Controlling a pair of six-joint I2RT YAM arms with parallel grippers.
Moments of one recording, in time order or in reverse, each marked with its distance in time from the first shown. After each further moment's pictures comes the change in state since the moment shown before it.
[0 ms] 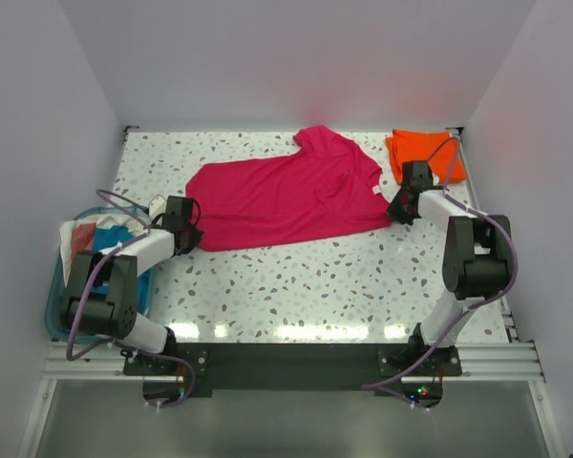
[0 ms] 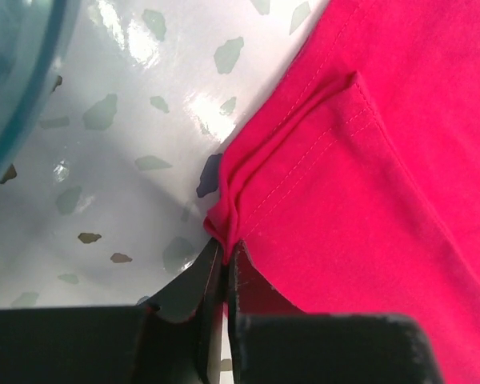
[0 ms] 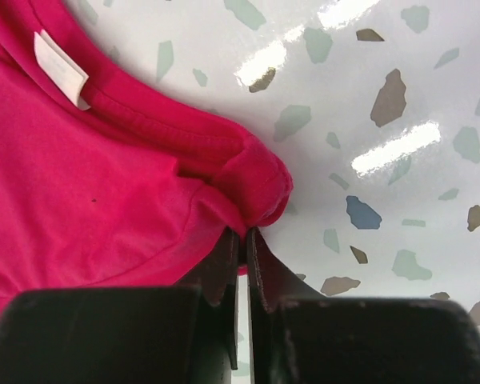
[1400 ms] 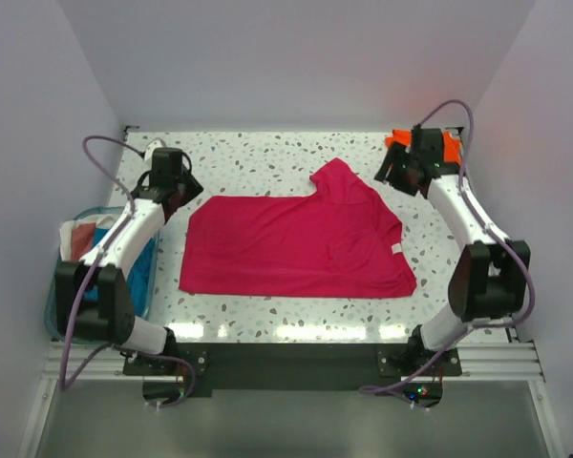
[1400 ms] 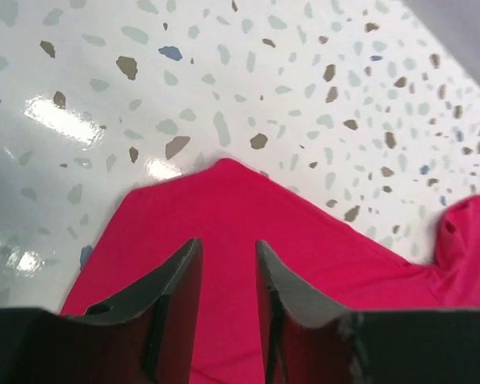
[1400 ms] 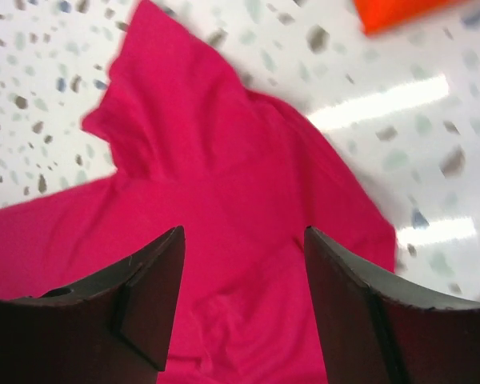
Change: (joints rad) left arm 0.006 -0.106 0.362 -0.168 0.103 0.198; right arm 0.030 -0.215 0.187 -0.157 -0.148 -0.119
